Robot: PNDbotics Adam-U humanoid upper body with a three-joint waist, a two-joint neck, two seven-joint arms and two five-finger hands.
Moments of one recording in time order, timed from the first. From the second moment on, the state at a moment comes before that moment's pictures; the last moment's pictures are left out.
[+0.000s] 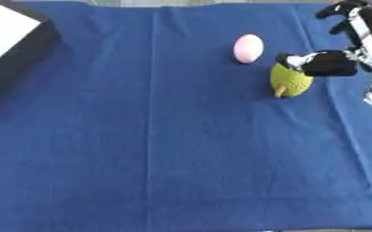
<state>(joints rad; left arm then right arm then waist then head) -0.83 0.82 -0.32 -1.71 -0.49 0.65 -0.02 -0.24 -1.13 0.15 -1.99 -0.08 0.63 -0.31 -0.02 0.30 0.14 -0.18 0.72</state>
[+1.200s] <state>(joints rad) -0.86 0.82 -0.32 -1.74 -0.48 0.65 -0.02 -0.14 -1.17 0.08 -1.99 -0.16 0.75 -0.27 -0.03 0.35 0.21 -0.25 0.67</state>
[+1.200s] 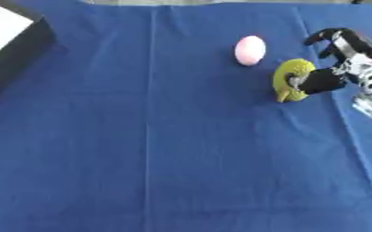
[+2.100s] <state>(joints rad) -0.86 0.82 -0.32 -1.75 -0.49 0.65 -0.02 -0.08 -1.17 0.02 -1.99 -0.17 0.84 -0.27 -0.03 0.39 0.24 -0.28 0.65</state>
